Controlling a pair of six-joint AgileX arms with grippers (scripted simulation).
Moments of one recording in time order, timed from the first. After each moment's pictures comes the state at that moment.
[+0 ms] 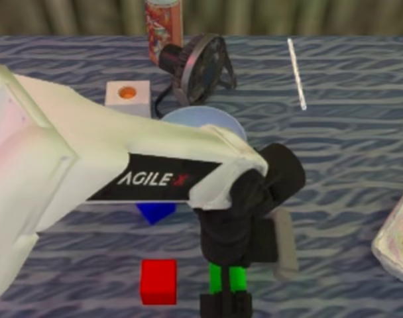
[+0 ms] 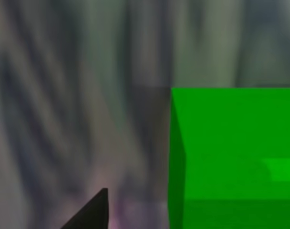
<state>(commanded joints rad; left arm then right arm) -0.93 2.07 1.31 -0.80 0.00 0.65 0.01 0.00 0.00 0.00 0.00 0.00</state>
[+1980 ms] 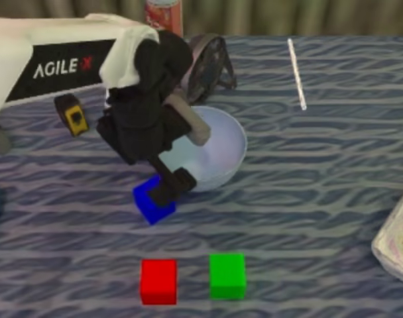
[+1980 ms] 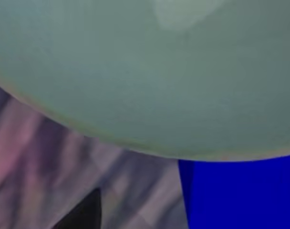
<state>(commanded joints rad) -0.51 2.13 1.55 -0.99 0.00 0.45 0.01 0.00 0.00 0.00 0.00 0.00</state>
